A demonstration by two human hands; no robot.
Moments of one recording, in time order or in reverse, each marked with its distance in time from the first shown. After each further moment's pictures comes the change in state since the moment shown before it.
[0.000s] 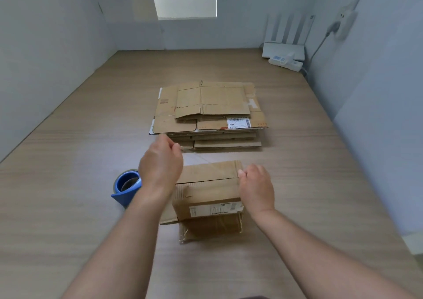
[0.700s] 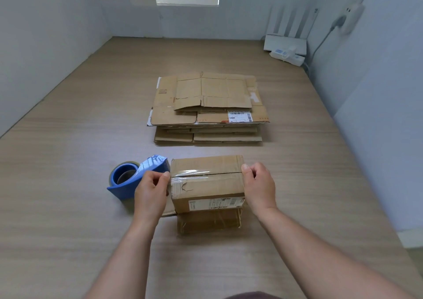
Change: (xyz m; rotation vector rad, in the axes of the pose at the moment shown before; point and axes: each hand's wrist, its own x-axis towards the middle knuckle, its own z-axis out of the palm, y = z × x) left_hand -0.035 -0.075 0.035 -0.555 -0.112 -0.359; right_hand -0.004 0.003 0.001 0.336 0.014 0.211
